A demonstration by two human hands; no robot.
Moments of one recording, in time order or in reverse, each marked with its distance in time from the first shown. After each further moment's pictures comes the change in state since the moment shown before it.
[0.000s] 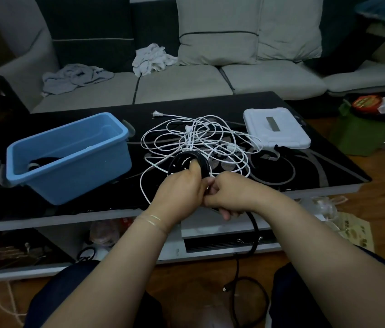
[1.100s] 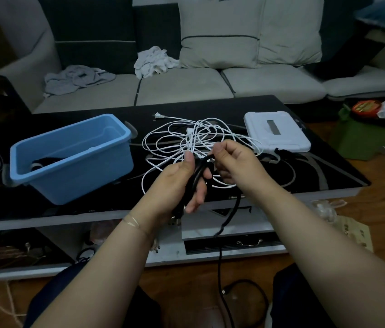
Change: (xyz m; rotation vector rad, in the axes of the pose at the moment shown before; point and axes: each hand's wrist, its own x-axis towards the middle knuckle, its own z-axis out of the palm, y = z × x) left_hand -0.015 0.005 -0.042 -1.430 -0.196 -0.211; right_hand 0.010 0.000 -0.013 0.857 0.399 -0.411
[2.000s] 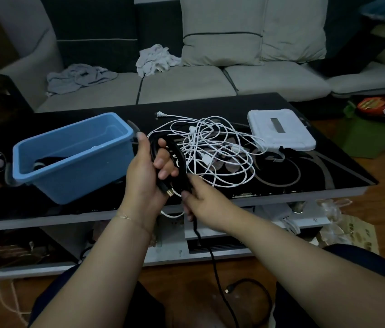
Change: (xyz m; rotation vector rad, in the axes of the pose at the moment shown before) left_hand 0.011 0.016 -0.018 -0.649 0.456 0.081; right_hand -0.020 0.039 0.058 -0.384 -0.248 0.103
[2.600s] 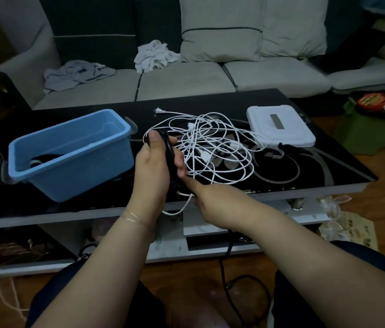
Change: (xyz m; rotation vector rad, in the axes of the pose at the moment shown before) left_hand 0.006 -0.020 -0.007 0.522 -0.047 0.336; right_hand -0.009 -0.008 -0.023 -0.889 -0.140 0.025
